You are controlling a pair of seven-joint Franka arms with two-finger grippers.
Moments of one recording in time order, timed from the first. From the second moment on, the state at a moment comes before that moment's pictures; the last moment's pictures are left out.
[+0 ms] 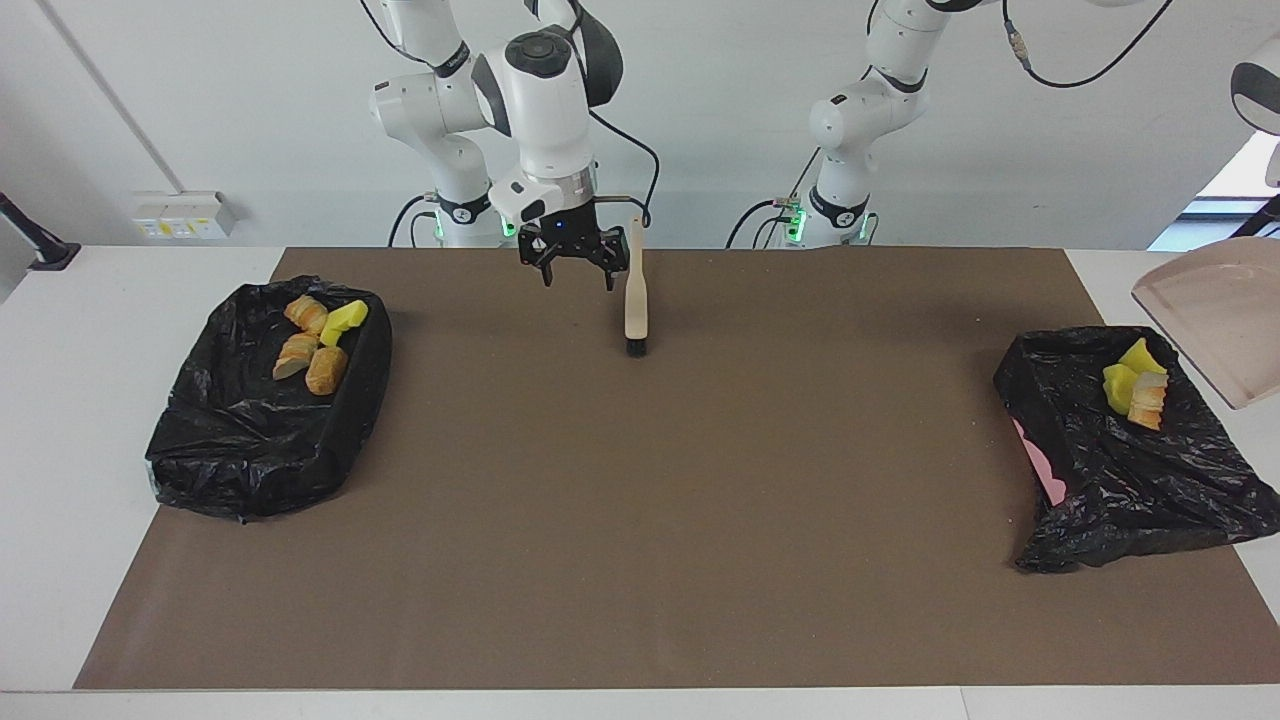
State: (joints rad) left arm 0.35 0.03 -0.02 -1.75 0.48 1.85 1.43; right arm 0.14 -0.16 0.18 -1.94 0.07 1.88 0.49
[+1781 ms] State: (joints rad) left arm -0.60 0.39 -0.02 -1.55 -0.01 1.95 -0.47; right arm 0.05 -0.09 -0.12 -1.58 -0.01 1.49 0.03
